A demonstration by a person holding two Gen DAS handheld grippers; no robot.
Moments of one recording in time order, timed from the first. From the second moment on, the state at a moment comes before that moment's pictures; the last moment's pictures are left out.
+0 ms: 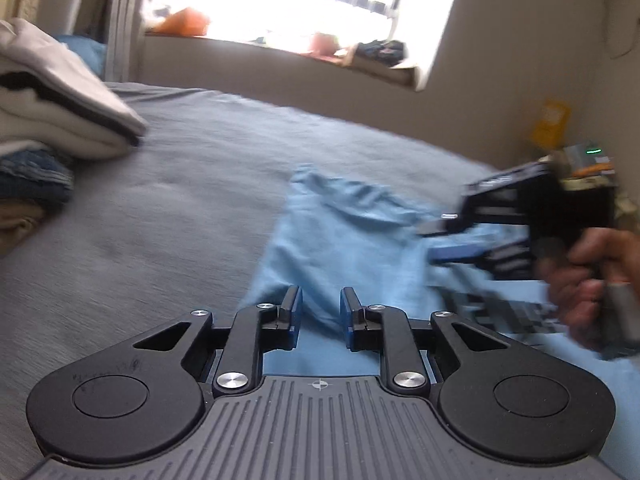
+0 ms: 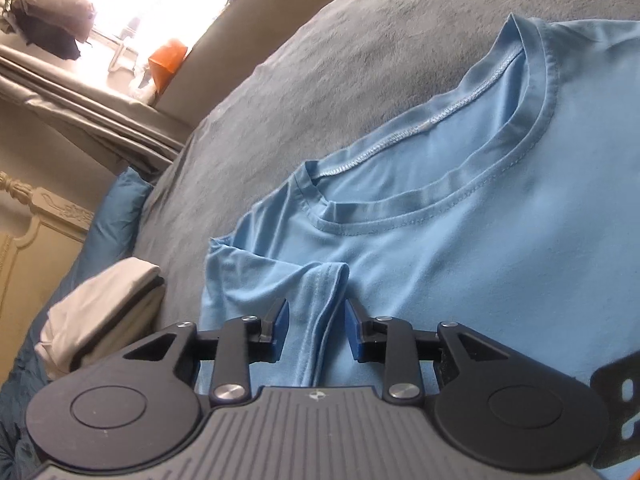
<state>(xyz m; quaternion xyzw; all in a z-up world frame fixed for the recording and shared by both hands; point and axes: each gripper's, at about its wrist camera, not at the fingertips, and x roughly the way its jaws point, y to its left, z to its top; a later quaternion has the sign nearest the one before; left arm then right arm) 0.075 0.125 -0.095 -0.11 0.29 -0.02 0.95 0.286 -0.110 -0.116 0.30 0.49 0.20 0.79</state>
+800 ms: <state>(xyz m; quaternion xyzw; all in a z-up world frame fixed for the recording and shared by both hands) 0.091 0.114 -0.110 0.08 0.31 0.02 0.95 0.283 -0.098 -0.105 0.25 0.48 0.22 0.81</state>
